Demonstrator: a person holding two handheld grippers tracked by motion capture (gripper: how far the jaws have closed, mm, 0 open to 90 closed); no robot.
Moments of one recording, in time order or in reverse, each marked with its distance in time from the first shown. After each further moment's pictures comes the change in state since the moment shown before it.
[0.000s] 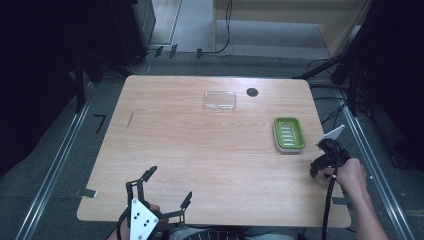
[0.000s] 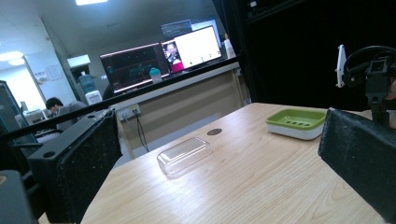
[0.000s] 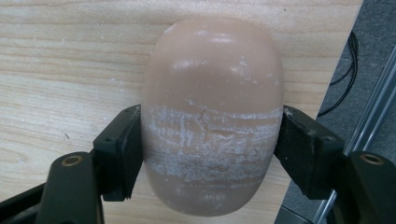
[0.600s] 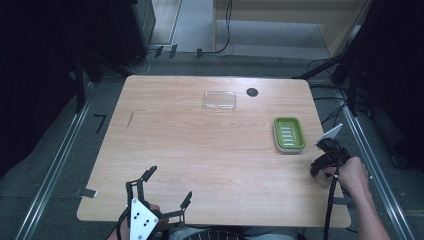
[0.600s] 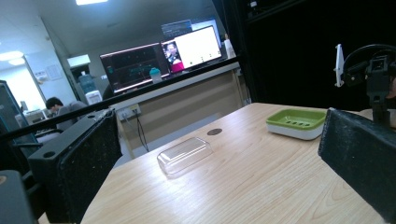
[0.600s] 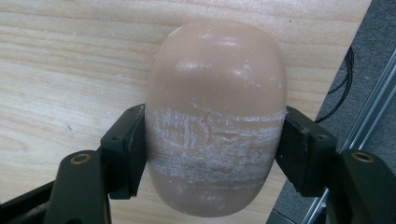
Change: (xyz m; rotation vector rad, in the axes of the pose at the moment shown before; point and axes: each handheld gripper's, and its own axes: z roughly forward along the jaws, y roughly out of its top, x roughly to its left) left arm 0.000 0.000 0.000 -0.001 0.001 -0.003; right arm 0.001 0.001 -0.004 -0.003 -0.001 -0.068
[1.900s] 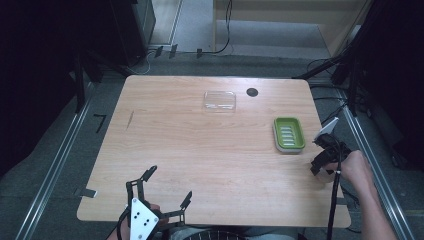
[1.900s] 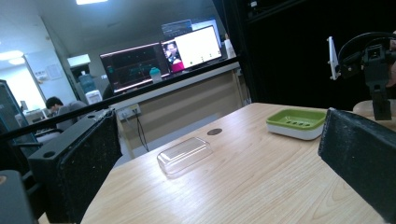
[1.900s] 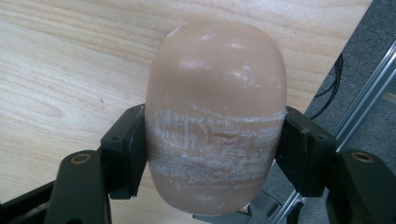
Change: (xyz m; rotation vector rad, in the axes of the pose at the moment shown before) left arm 0.000 0.000 0.001 0.000 -0.001 -0.003; right arm 0.012 0.006 -0.025 0.042 -0.024 -0.105
